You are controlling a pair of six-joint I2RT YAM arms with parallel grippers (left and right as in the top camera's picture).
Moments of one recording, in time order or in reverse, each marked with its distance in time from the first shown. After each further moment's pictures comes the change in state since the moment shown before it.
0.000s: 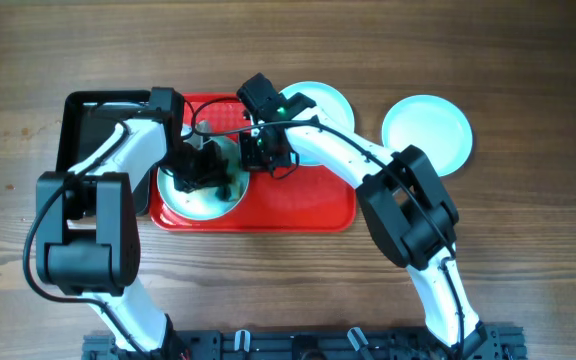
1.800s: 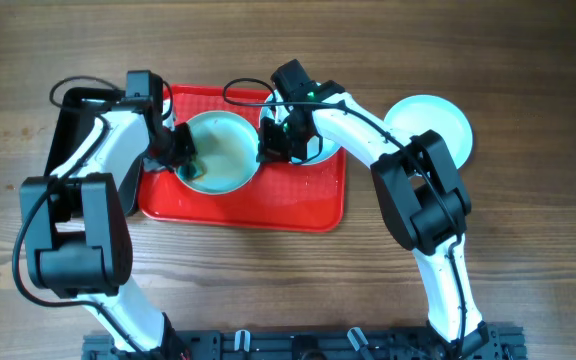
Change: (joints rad) left arm 0.078 -0.008 0.072 0.112 -0.340 0.015; right arm -0.139 0.032 -0.030 0.029 -0.210 0.060
